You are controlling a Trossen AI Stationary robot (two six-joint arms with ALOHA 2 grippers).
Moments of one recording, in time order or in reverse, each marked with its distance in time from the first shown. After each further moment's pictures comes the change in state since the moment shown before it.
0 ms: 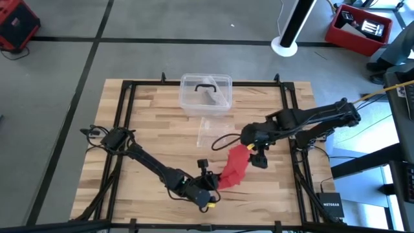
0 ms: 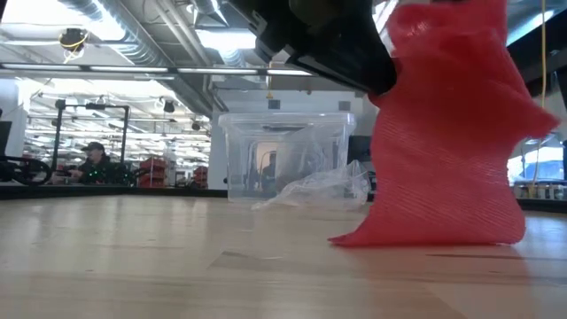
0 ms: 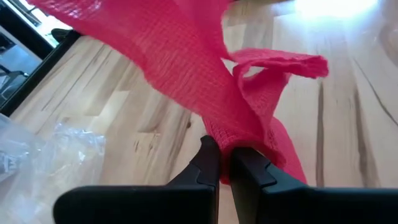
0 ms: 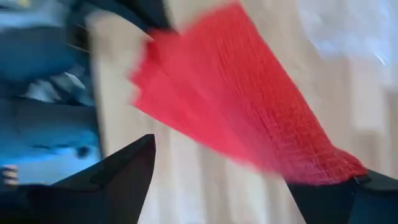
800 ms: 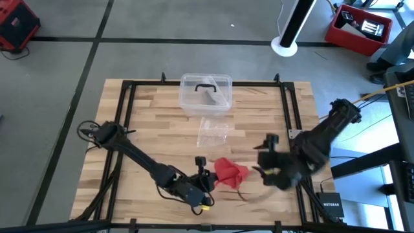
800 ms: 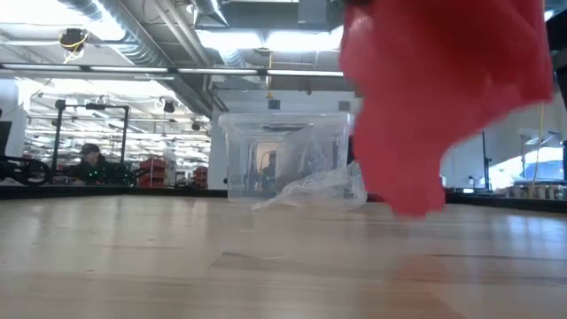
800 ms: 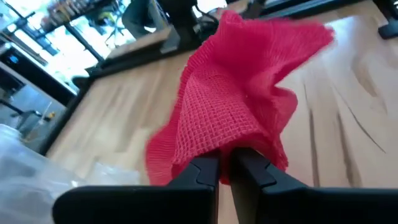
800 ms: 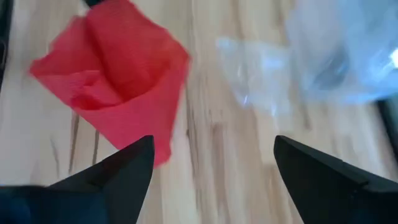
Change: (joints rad) left arm -0.018 -0.142 -0.001 -0.032 -0.023 0.188; right arm 0.520 -0.025 -0.043 0.006 0.755 0.246
